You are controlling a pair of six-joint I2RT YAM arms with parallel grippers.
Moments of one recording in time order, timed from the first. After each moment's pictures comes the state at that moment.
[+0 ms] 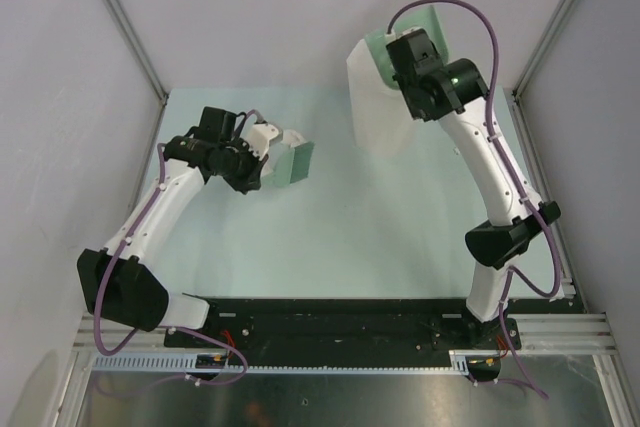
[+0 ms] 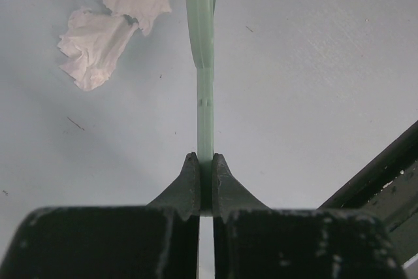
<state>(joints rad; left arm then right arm) -0.26 1.37 1.29 -0.93 0.32 0.44 0.56 1.86 2.36 -1.35 0.56 0.03</state>
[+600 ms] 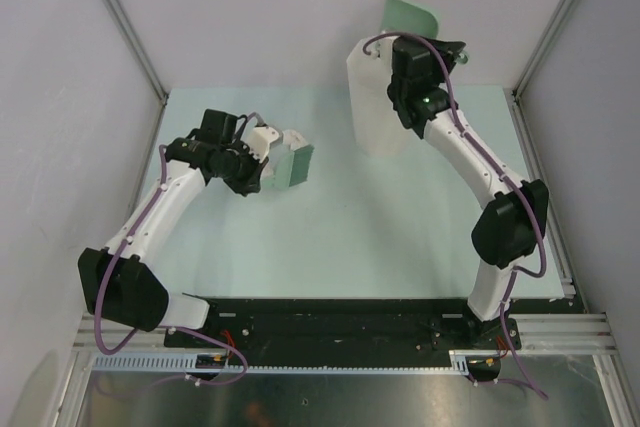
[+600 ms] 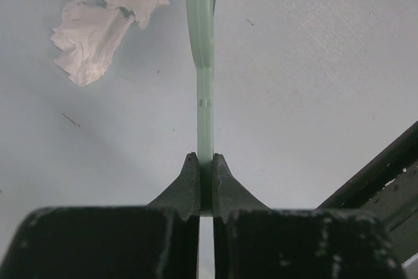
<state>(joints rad) -0.26 1.37 1.27 -0.93 0.32 0.45 0.46 1.83 1.87 -0.20 1.00 -1.29</state>
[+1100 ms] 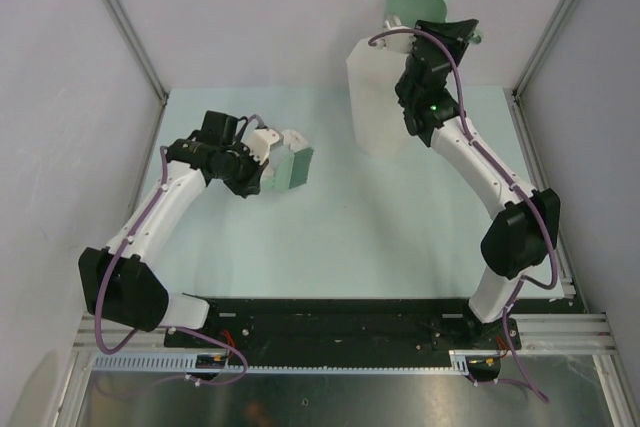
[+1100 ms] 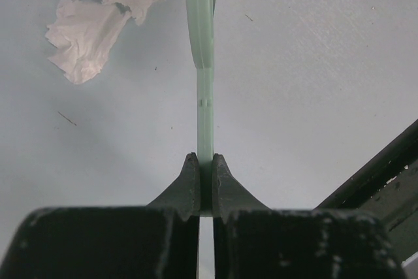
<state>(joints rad) -0.26 1.37 1.25 -0.93 0.32 0.45 0.46 1.75 1.72 0.27 0.95 -1.72</state>
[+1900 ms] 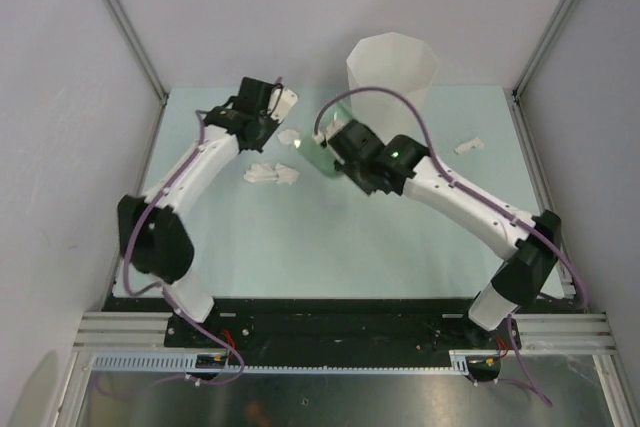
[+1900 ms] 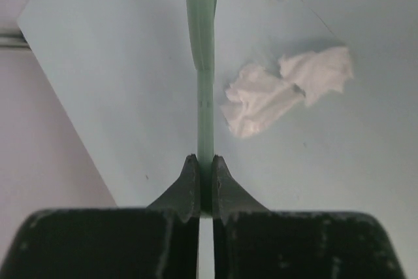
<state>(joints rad) -0.36 1.62 1.54 -0.76 -0.19 0.40 0.88 1.61 1.70 -0.97 0.50 -0.15</state>
